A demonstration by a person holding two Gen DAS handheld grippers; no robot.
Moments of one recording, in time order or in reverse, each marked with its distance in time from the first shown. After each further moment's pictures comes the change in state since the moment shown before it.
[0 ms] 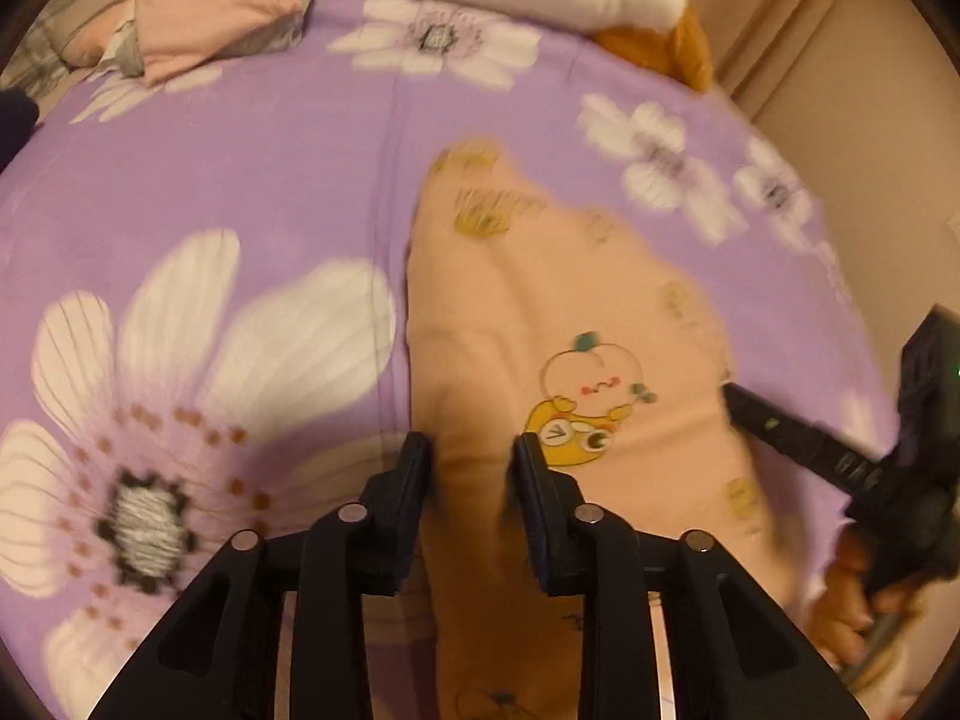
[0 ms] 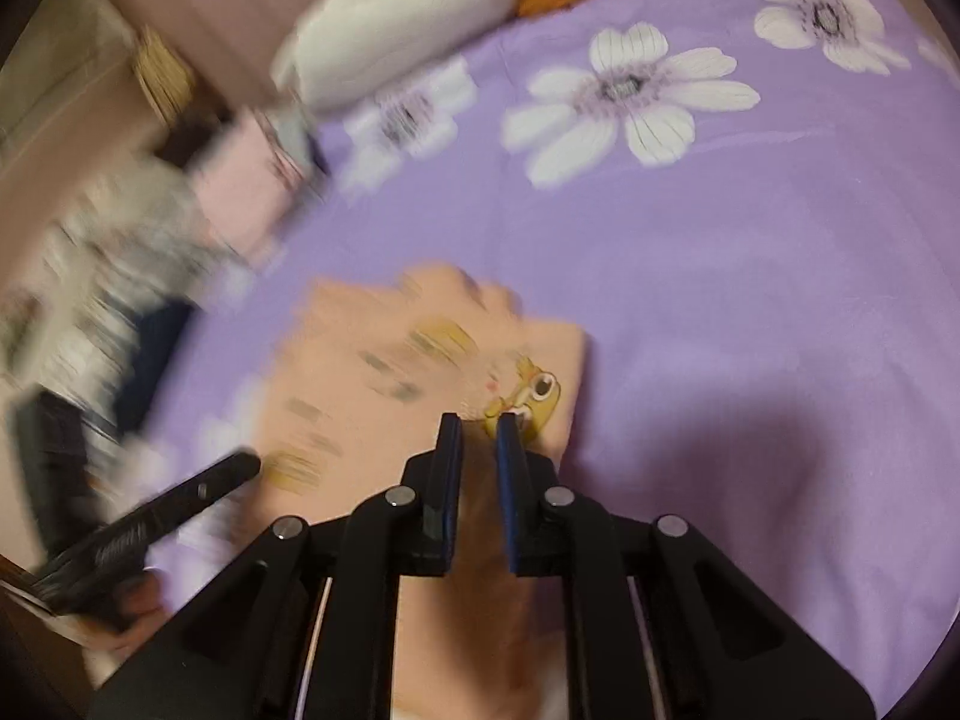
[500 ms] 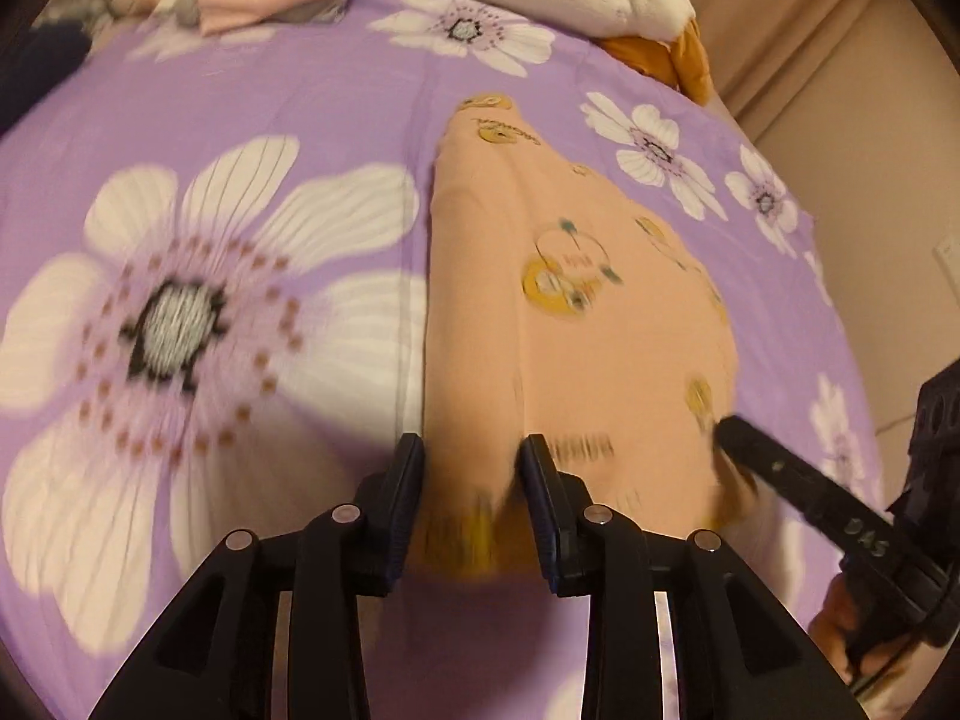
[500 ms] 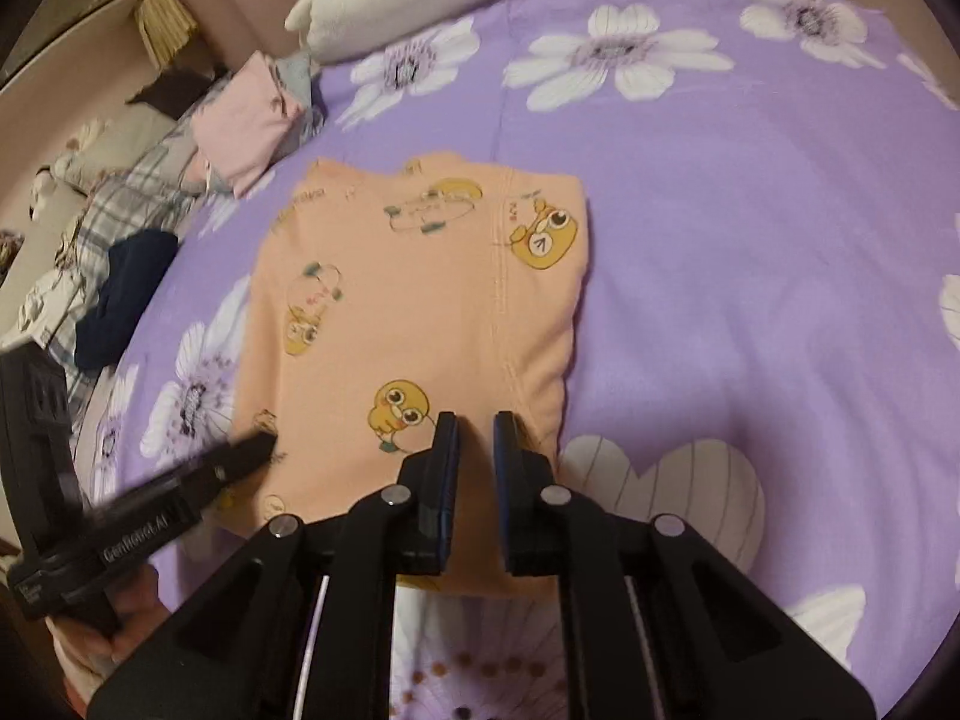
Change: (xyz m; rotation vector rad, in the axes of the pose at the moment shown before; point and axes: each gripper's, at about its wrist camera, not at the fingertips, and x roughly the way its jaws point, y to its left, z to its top) left arm -0.047 0.003 -0.055 -0.068 0.015 -0.072; right arm -0.060 0.032 -0.070 -0.128 -0.046 0.017
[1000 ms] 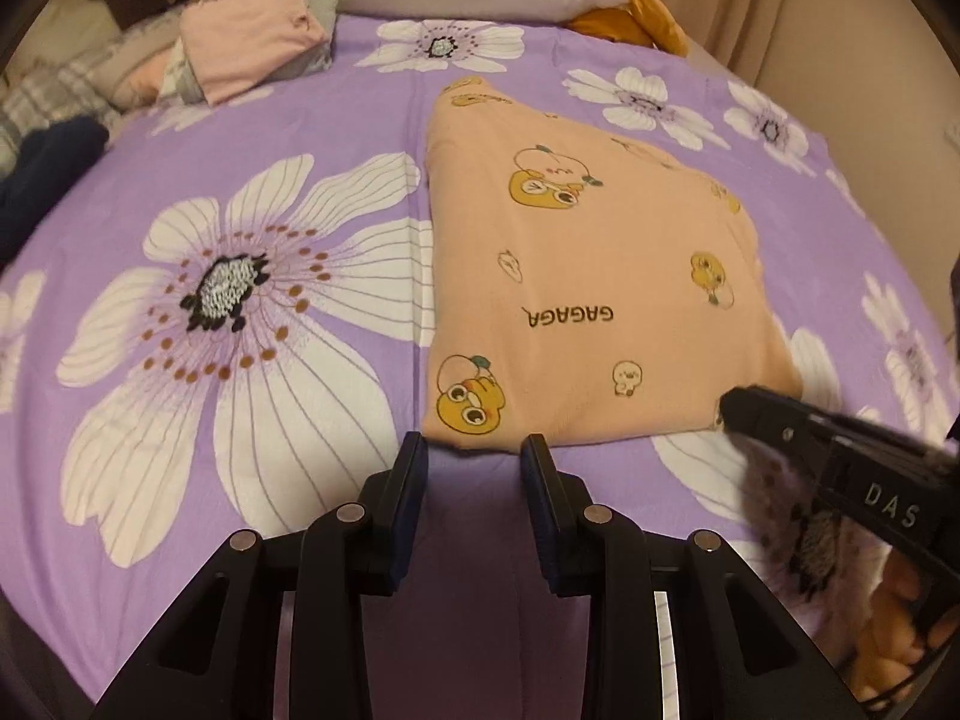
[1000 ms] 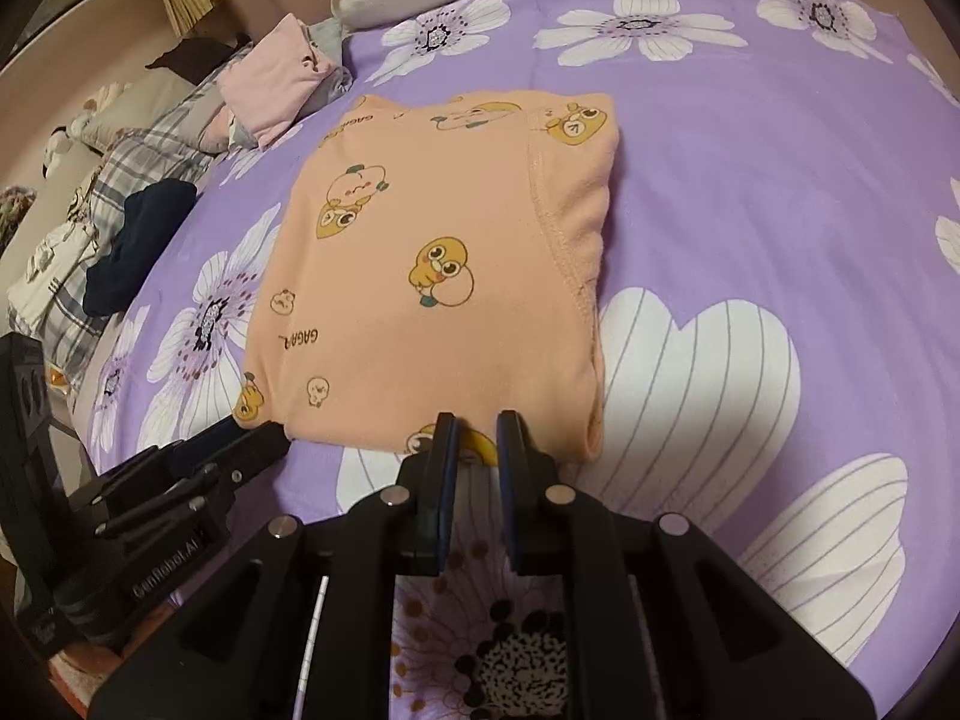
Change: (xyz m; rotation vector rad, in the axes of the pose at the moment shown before) left arm 0.001 -0.027 -0.047 0.207 -0.080 0.245; right arm 0.017 0.009 -0.037 -0.066 0.077 -0.068
